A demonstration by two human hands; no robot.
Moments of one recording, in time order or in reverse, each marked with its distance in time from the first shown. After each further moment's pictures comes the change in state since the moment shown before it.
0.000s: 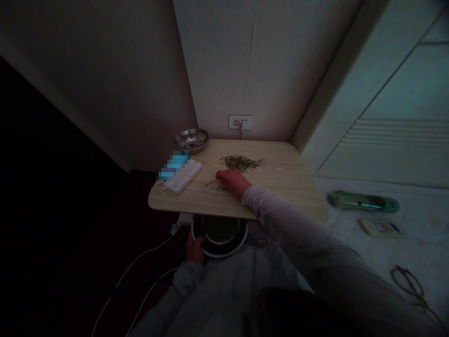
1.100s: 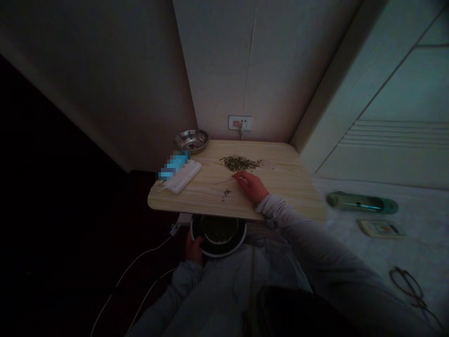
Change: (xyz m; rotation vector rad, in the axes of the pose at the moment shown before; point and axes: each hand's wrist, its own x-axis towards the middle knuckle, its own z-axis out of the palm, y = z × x) left_hand 0.001 0.003 0.001 0.048 0.031 0.020; right_hand -0.049 0.016 -0.017 0.285 0.265 0.117
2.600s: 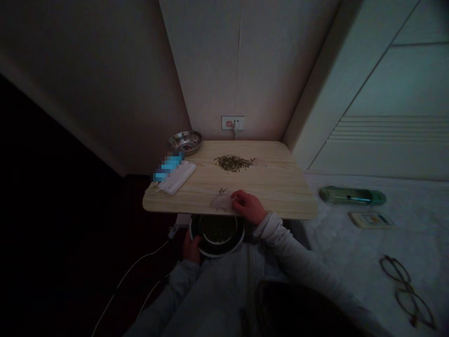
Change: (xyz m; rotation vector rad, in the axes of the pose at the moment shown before) left_hand -0.004 0.004 0.002 0.031 -0.089 0.018; right_hand -0.051 -0.034 0.000 0.033 -0.164 0.326
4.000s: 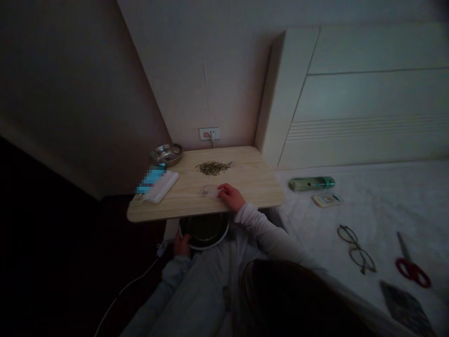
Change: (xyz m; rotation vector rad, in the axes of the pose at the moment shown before) left_hand 0.000 0.014 0.008 0.214 0.033 0.101; right_hand 0.008 0.014 0.002 0.352 0.182 0.066
